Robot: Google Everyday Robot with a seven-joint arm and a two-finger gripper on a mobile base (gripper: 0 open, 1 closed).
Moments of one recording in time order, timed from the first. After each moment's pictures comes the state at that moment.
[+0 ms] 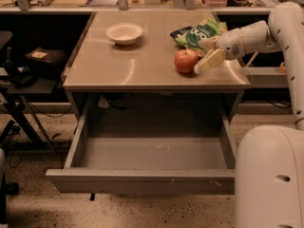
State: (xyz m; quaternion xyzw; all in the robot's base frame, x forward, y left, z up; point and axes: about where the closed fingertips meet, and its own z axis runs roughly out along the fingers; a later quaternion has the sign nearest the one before) arm 0.730 -0.169 0.844 -0.49 0.70 0.34 0.39
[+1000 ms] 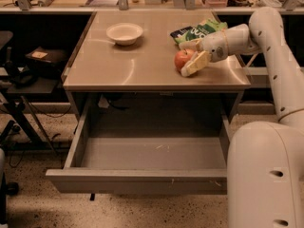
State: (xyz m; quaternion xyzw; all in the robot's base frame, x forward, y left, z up) arm 0.718 -0.109 0.847 -0.53 0.64 0.40 0.39
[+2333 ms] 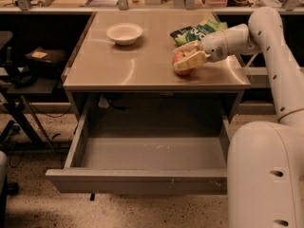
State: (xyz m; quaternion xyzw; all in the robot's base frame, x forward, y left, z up) arm 0.718 -0.108 0.847 -0.53 0.64 0.41 0.39
